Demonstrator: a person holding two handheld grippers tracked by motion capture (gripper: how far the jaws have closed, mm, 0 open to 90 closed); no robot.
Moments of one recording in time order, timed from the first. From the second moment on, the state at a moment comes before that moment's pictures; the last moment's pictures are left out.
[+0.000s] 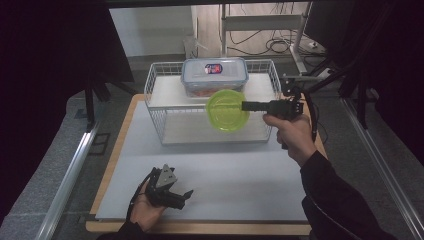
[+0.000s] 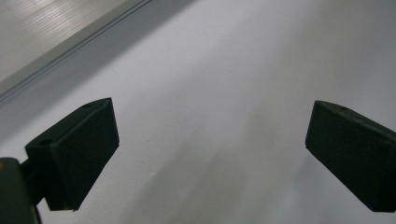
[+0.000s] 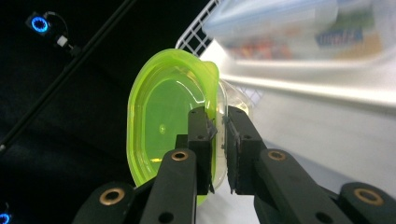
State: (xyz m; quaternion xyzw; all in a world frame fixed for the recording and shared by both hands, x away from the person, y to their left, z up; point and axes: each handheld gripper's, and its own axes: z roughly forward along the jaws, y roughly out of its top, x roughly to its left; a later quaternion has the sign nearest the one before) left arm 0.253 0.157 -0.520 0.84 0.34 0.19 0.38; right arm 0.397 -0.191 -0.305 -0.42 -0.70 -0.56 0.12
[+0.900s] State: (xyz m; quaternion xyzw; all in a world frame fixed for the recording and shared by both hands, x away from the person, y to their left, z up) left arm 0.252 0.155 -0.521 0.84 0.33 0.19 0.39; right arm 0.466 -0.159 -0.243 -0.46 -0.68 -0.56 0.07
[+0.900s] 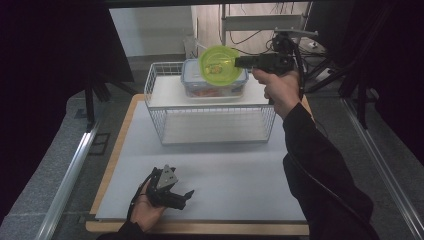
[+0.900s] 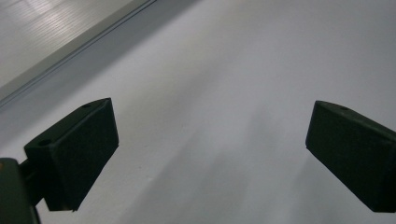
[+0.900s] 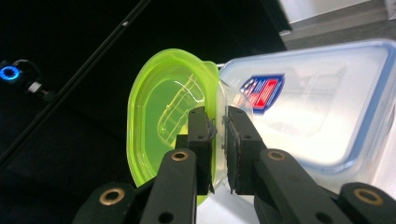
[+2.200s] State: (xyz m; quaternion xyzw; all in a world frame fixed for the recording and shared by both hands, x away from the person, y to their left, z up) left arm 0.254 0.149 -0.525 0.85 0.32 0.18 0.39; right arm 0.527 -0.127 -0.243 -0.55 -0.65 -0.52 0.04
